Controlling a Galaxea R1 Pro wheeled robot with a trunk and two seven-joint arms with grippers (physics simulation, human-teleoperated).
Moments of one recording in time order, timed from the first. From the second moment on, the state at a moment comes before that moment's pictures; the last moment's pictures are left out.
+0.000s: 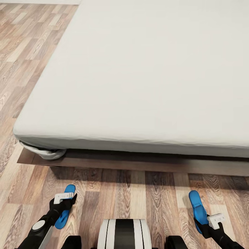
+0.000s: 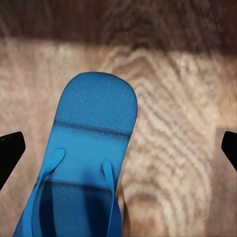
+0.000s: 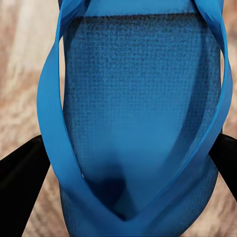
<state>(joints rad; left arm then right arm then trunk) -0.27 0.16 0.06 -0.93 0.13 -0.02 -0.10 -0.46 -0.39 0.14 -0.12 -0.20 -0.58 0.39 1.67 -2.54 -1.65</state>
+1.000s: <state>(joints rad) -0.27 0.16 0.06 -0.92 0.13 -0.02 -0.10 -0.46 -0.39 0.14 -0.12 -0.20 -0.58 0.39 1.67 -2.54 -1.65</state>
